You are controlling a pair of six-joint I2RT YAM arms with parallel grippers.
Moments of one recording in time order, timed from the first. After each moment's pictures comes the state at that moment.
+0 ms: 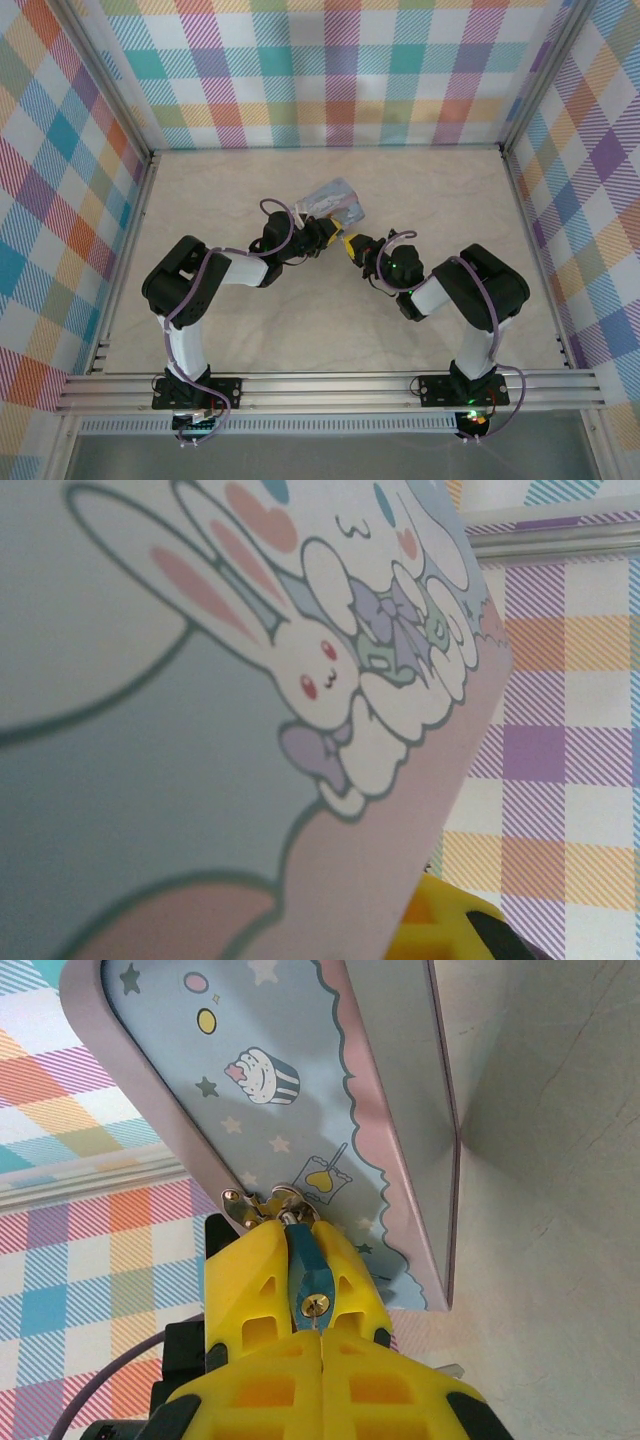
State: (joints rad) left arm -0.58 1.88 0.84 0.80 0.40 -1.37; right arm 0.58 1.80 0.44 1.28 -0.19 1.69
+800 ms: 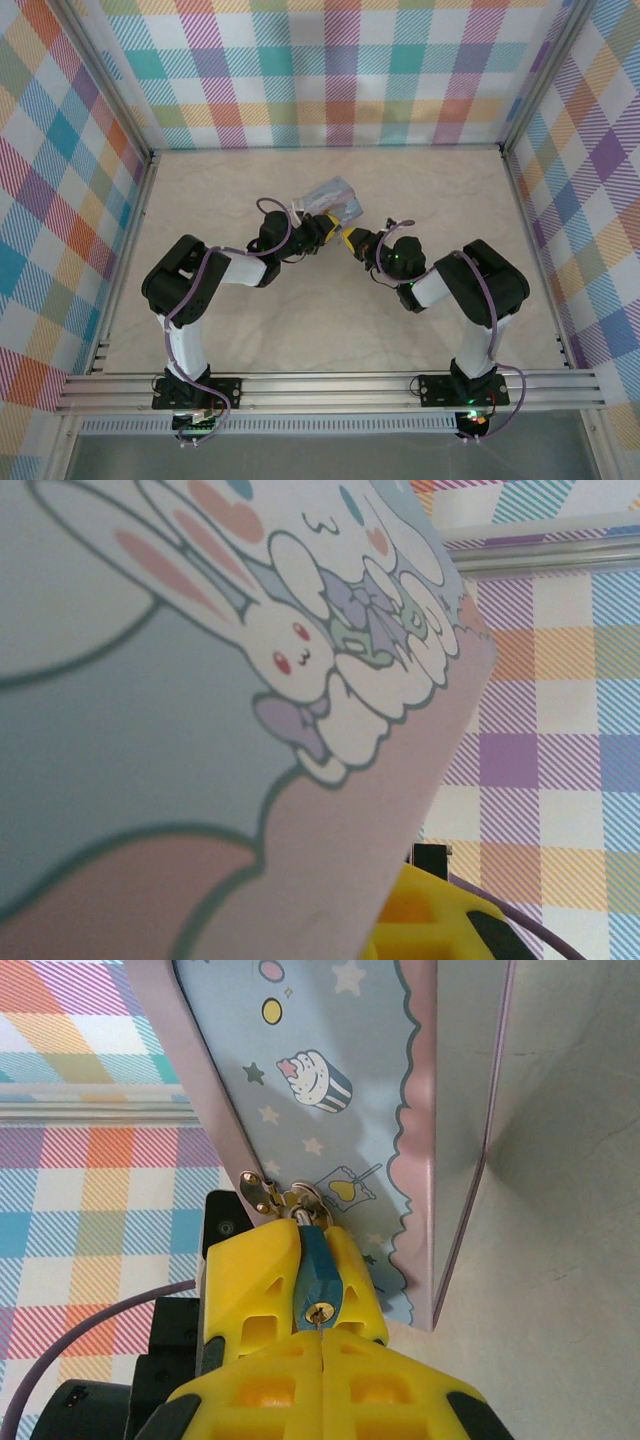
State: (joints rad) left arm -0.56 1.88 0.83 0.87 0.41 -1.39; right arm 0.52 1.82 0.50 1.27 -0.33 1.51
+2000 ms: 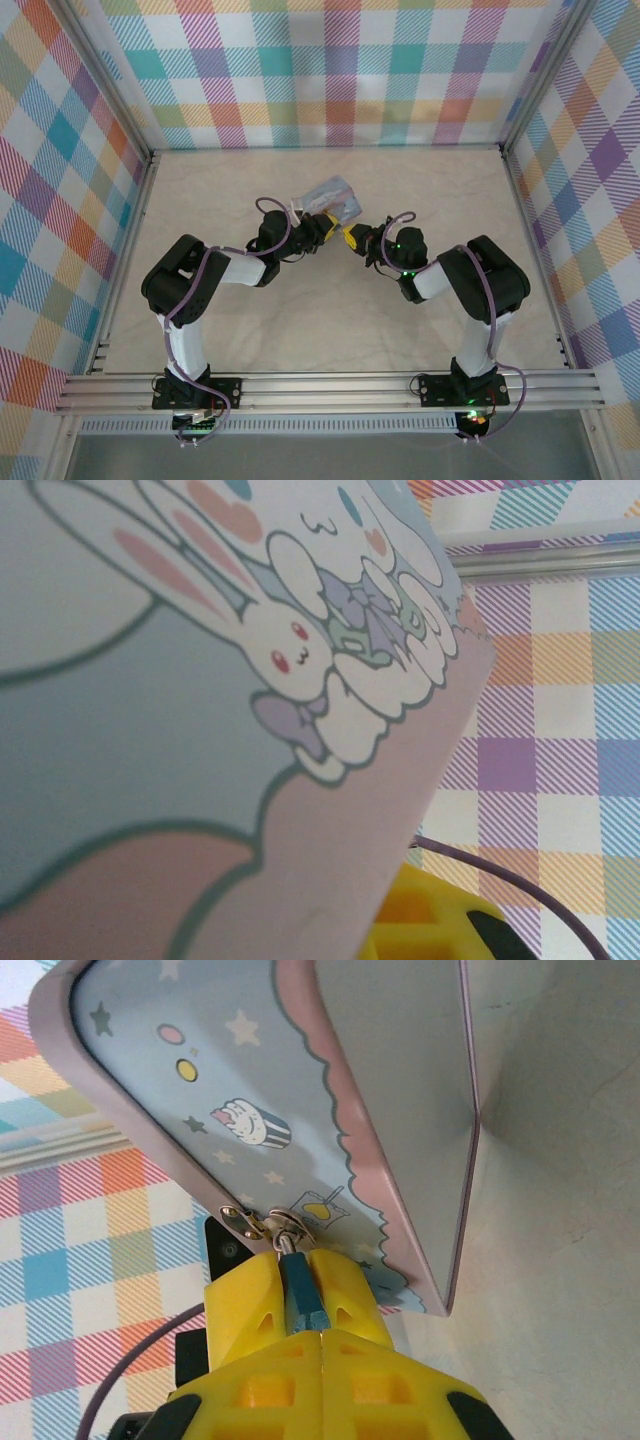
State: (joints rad) left arm -0.55 1.88 0.83 0.87 0.41 -1.39; right arm 0.46 1.83 0.56 1.17 -0.45 1.67
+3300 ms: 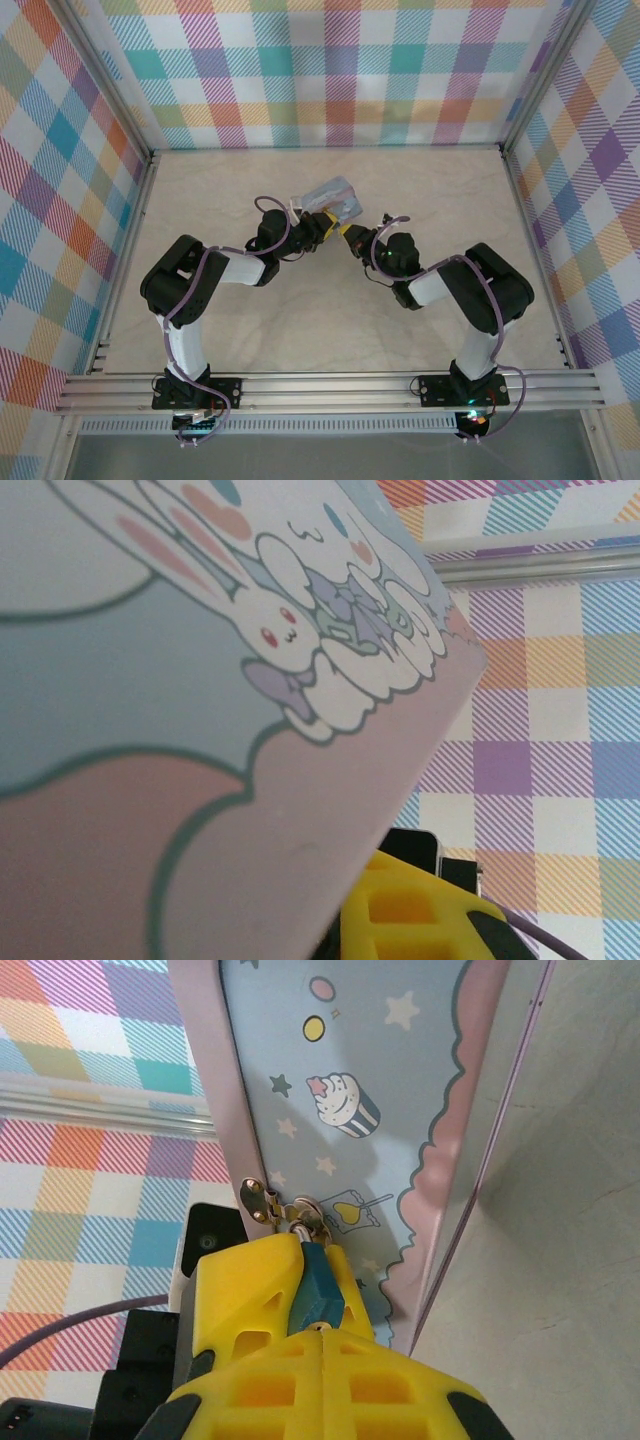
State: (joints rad) left arm -0.55 1.88 0.83 0.87 0.40 -1.39; right arm 0.57 1.78 0.54 1.15 -0.22 1.38
